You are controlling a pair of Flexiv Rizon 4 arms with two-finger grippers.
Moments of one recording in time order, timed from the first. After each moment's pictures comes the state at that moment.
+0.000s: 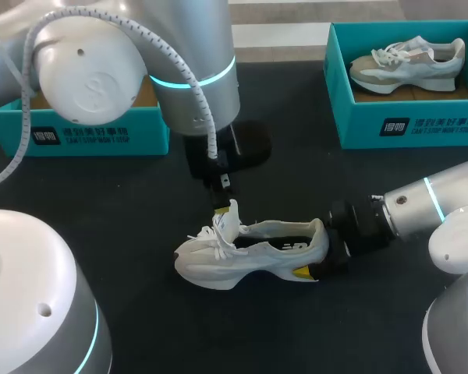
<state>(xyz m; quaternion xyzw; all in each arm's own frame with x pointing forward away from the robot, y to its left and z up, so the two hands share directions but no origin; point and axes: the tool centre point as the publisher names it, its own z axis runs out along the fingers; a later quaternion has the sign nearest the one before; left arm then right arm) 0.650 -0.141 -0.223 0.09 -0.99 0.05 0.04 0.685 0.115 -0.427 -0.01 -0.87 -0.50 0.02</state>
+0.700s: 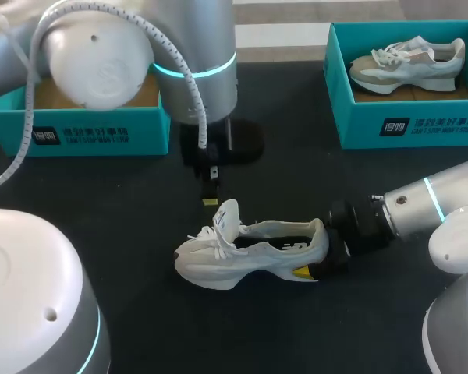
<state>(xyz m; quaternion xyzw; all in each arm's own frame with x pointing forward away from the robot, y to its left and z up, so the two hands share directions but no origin) 0.680 -0.123 -0.237 0.01 -1.00 0.01 0.04 0.685 0.115 -0.427 -0.01 -0.87 -0.50 0.02</state>
